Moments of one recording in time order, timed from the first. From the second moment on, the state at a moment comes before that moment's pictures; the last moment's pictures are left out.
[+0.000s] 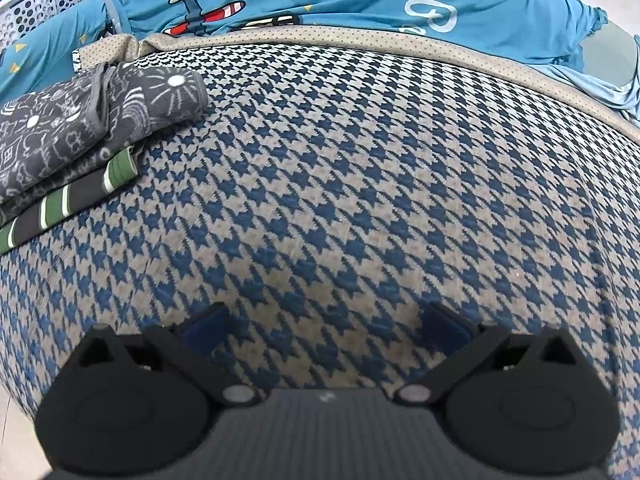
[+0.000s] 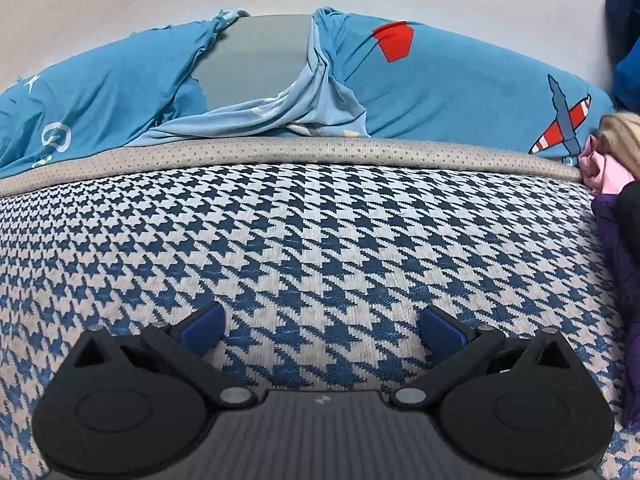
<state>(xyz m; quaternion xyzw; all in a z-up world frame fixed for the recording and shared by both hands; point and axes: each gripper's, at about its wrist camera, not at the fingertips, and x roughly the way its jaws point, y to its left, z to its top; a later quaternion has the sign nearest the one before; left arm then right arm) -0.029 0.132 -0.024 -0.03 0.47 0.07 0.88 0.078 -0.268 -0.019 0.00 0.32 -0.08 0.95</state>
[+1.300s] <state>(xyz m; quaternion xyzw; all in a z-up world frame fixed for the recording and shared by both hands) -0.074 0.126 -0.017 -0.02 0.48 0.03 0.88 0.072 -0.266 -0.018 0.00 0.32 -0.08 0.95</state>
